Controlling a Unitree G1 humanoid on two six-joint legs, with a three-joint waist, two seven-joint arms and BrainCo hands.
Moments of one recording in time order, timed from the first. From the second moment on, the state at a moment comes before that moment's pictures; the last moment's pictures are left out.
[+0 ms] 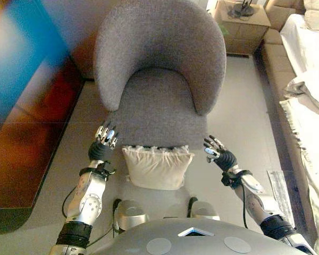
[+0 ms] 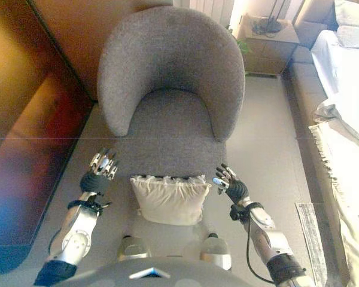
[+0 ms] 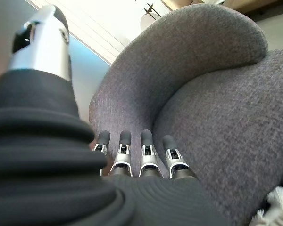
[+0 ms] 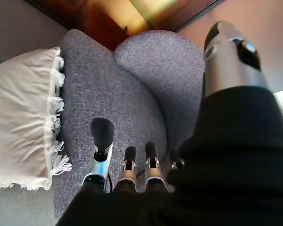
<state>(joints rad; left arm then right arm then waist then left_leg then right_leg) 0.20 0.33 -0.10 0.09 -0.90 -0.11 -0.03 0.16 -0.42 0.26 0.22 0.70 -0.01 0.11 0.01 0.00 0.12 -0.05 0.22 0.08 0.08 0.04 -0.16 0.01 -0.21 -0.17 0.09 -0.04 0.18</state>
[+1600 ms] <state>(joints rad) 0.23 0.27 -0.22 0.08 -1.43 0.16 -0.42 0.16 -0.18 0.26 0.24 1.45 0.09 0.45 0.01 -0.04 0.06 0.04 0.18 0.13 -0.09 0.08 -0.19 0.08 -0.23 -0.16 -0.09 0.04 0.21</state>
